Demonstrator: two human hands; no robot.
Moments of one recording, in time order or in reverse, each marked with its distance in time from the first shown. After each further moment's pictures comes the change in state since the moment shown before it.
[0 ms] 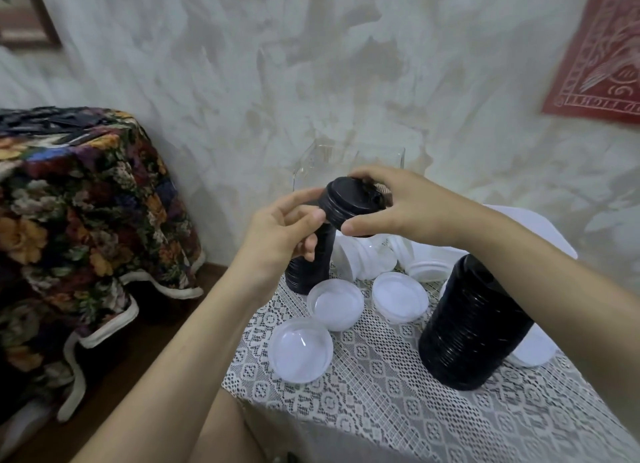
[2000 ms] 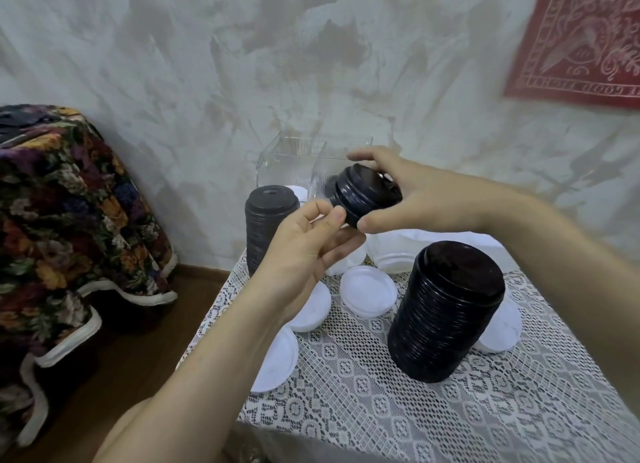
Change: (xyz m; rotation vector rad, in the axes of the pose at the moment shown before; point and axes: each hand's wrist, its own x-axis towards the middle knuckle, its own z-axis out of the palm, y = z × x) left_hand 0.010 -0.031 0.069 -0.313 -0.135 -0.153; right_hand -0.030 0.027 -0.044 -0.055 -0.119 0.122
